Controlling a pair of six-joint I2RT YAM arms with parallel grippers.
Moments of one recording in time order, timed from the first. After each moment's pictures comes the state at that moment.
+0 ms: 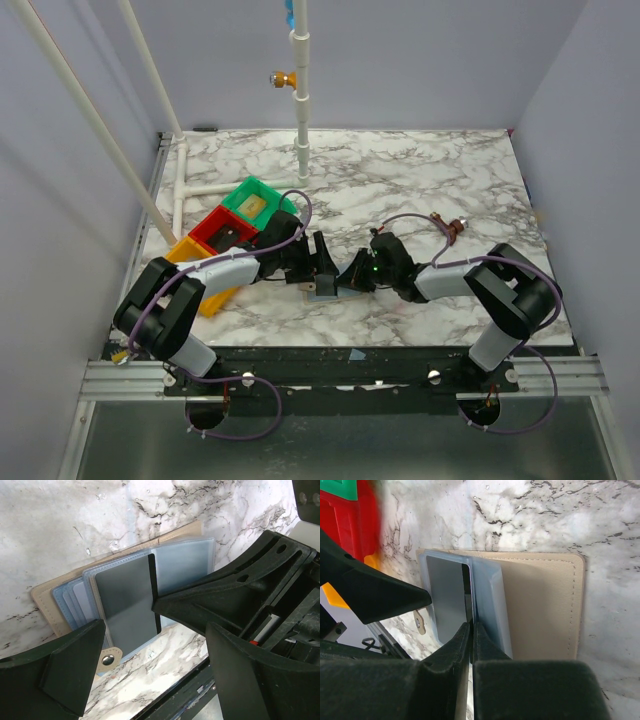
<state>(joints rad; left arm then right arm) -0.59 1.53 0.74 -0.04 0.38 -0.79 0.71 1.68 0.58 0.42 -0.24 1.01</state>
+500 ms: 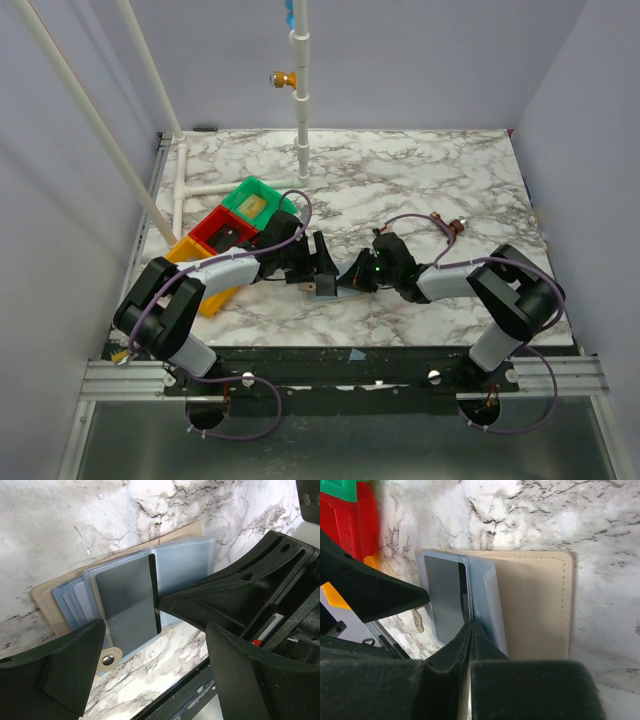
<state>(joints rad) -0.59 1.53 0.74 -0.04 0.38 -0.79 0.70 1.66 0.57 0.42 -0.23 1.00</state>
